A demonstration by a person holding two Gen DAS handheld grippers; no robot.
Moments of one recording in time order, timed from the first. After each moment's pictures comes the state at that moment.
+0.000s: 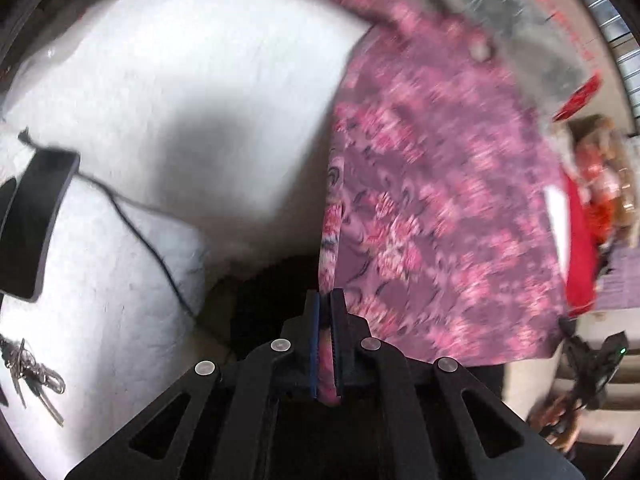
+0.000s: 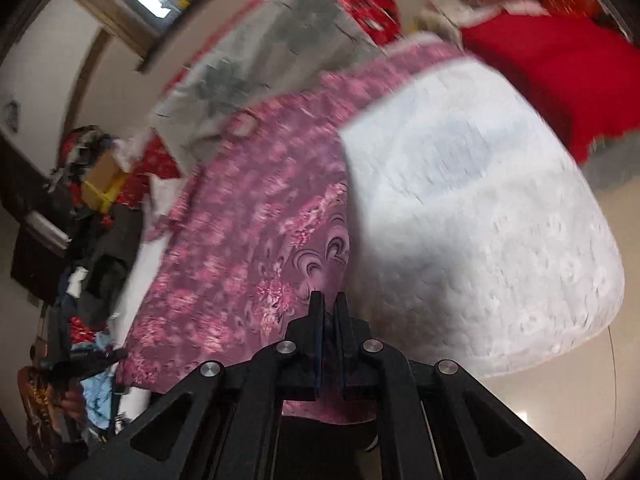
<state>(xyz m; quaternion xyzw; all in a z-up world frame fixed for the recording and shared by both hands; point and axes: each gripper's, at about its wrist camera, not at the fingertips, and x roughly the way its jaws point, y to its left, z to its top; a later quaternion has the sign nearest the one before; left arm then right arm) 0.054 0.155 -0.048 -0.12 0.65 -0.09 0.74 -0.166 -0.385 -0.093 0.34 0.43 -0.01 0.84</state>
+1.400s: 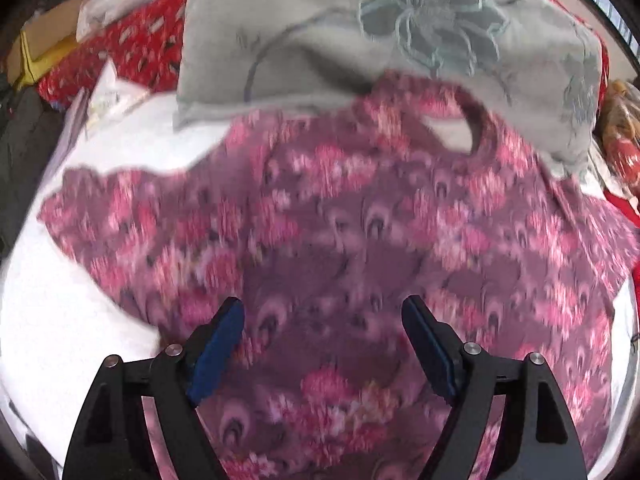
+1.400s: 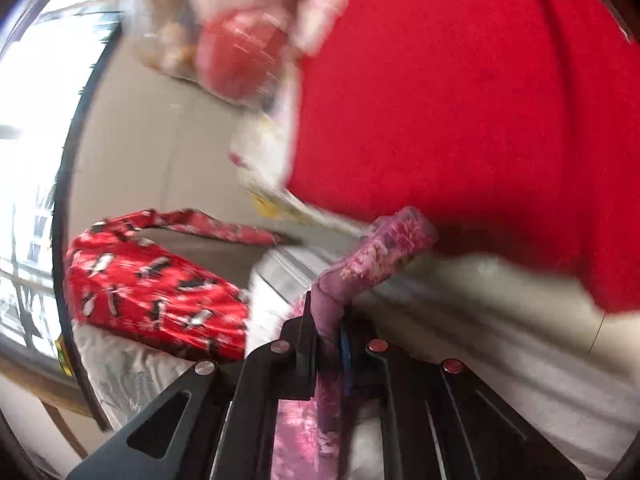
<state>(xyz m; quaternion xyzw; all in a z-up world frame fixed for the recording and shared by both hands) 0.312 -0.093 -0.107 0.04 0.48 -0.10 0.87 0.089 -0.743 -0.195 0.63 0.14 -0.24 0.73</state>
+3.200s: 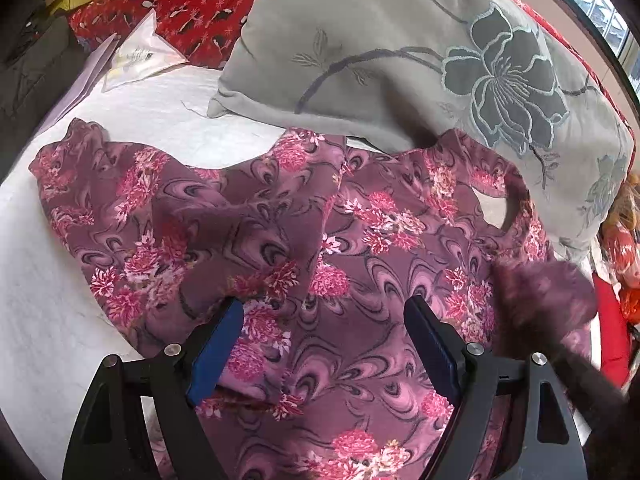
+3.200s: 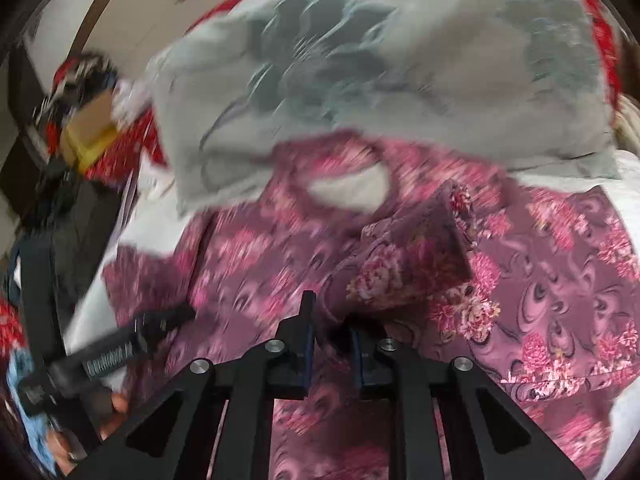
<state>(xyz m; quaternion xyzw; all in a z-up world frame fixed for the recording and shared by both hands) 0.344 -0.042 -0.108 -0.09 0.49 -0.09 0.86 0.219 -0.246 -0.090 0.16 0.43 0.07 0.89</state>
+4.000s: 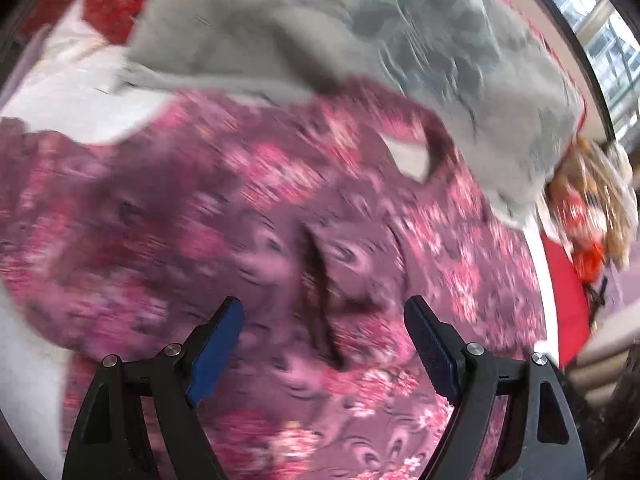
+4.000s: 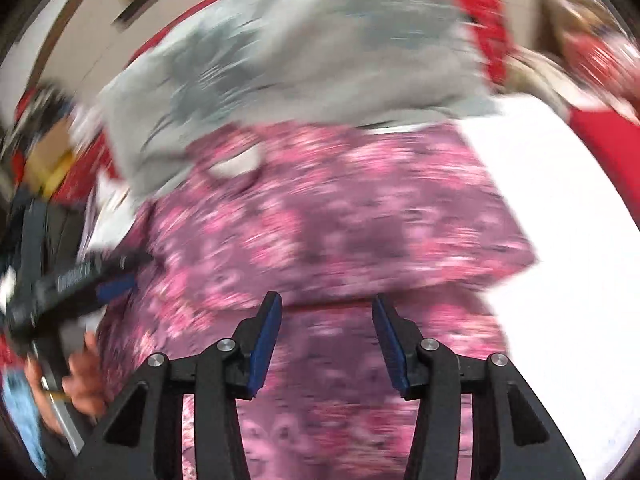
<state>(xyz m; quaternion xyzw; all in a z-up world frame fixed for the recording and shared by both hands) 0.343 -0.089 -0.126 -0.10 0.53 -0.20 0.82 0.121 -0.344 -0.089 0.22 0.42 -0.05 0.88</state>
